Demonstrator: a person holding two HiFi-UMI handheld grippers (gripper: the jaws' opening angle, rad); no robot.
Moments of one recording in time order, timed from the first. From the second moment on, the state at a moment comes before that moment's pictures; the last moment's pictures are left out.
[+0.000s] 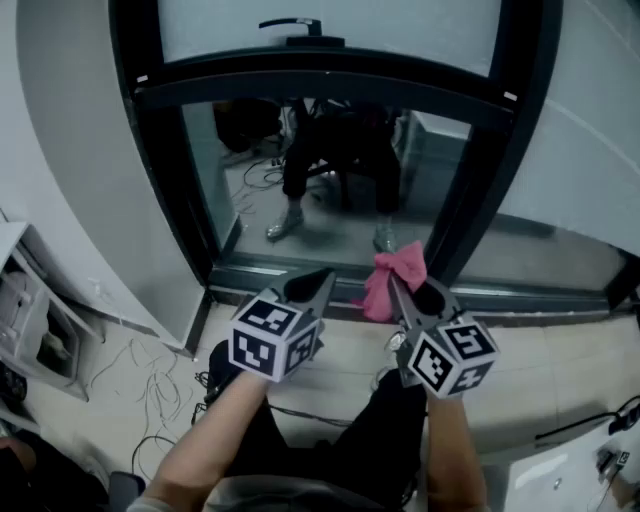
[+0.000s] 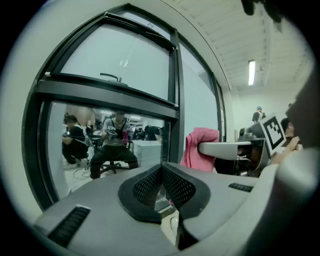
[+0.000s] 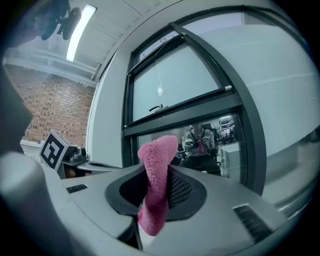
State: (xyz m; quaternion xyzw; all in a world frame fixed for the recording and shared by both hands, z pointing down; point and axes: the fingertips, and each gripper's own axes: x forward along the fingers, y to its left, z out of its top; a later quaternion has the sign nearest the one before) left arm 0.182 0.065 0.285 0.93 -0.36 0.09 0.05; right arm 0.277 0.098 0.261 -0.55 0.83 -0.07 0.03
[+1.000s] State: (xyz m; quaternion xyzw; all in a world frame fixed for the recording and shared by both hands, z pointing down) left arm 0.271 -0.032 0.266 0.96 -0.28 0.09 0.02; right arm 0.378 0.006 0.231 -0.65 0.76 -0.04 0.05
